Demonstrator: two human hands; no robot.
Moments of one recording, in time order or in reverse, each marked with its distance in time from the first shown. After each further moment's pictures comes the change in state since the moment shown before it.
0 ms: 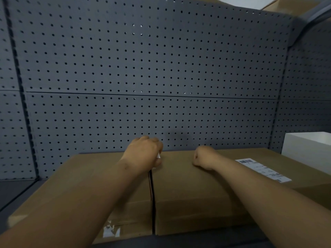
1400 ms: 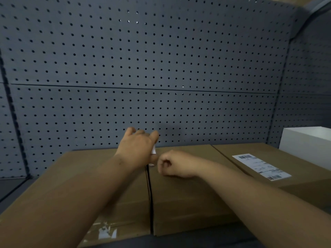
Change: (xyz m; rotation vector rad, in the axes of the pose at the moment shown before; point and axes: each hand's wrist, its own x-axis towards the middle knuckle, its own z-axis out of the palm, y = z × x) left_hand 0.005 -0.010 0.010 0.095 -0.006 -0.052; right_hand -0.030 -0.053 0.009 0.117 -0.161 -0.475
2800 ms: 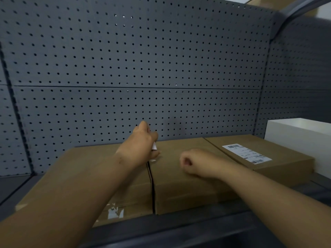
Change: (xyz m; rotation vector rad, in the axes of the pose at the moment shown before) left_hand -0.028 0.011 -0.020 -0.287 0.001 -0.015; right_hand -0.076 -0.007 -0.002 -0.134 0.073 0.230
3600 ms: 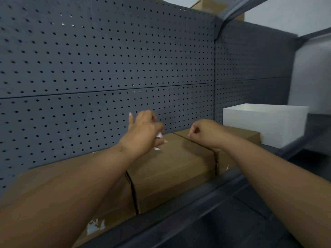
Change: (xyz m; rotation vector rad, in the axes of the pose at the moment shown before) left_hand 0.025 0.056 -0.014 -0.024 0.039 0.322; right_hand -0.041 0.055 -0.031 0.124 0.449 0.371
